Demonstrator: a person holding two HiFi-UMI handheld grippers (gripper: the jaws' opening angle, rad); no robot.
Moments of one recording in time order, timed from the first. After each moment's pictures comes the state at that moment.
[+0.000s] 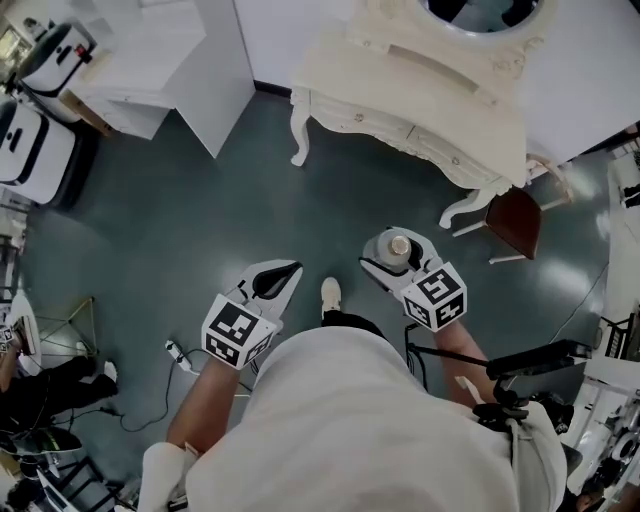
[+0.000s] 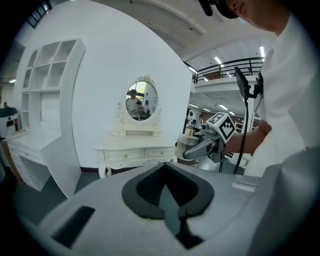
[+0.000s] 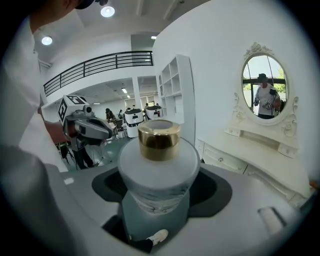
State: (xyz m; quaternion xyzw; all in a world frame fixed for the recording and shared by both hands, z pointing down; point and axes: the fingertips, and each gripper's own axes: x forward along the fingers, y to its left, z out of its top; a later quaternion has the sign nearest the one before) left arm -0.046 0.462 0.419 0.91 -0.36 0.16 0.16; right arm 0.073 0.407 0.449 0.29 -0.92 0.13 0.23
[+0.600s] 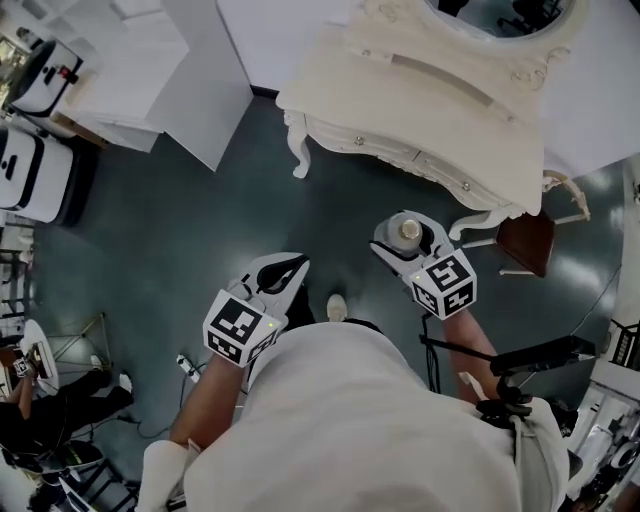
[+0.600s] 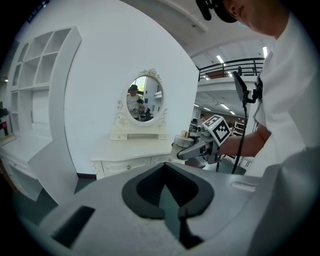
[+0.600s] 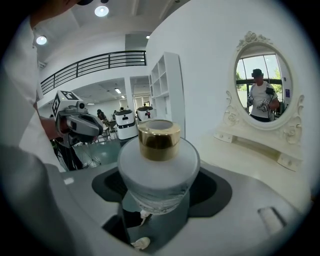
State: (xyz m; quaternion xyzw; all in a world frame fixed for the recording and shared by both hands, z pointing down) left arm -0.013 0.270 0.407 0.91 -0.35 0.17 0.17; right arm 0.110 0.201 0.450 0.31 -0.91 0.13 0.23
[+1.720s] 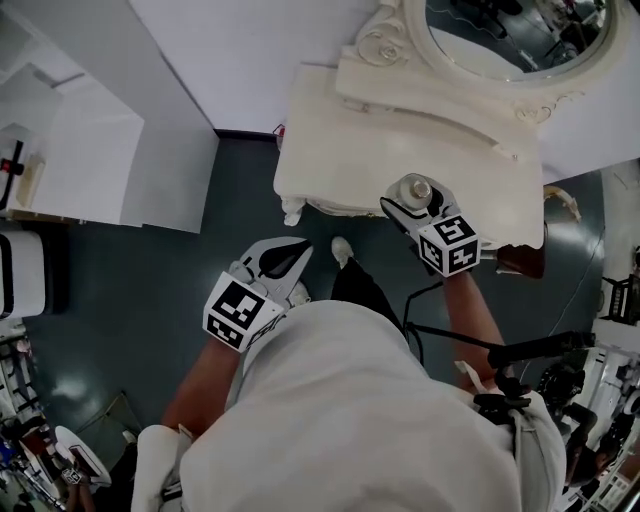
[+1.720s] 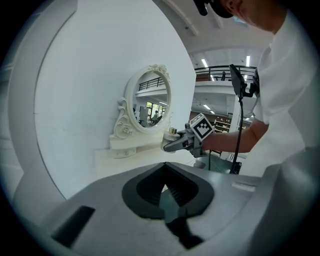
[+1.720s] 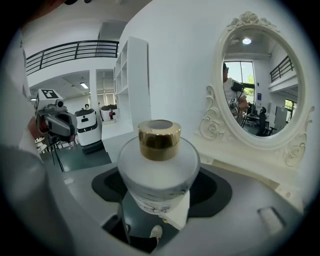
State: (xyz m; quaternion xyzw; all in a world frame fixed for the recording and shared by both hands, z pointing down) left arm -0.116 -0.078 0.403 0.95 -0.23 0.17 0.14; right arm 0.051 -0.173 0.448 0.46 -0.85 0.14 0.24
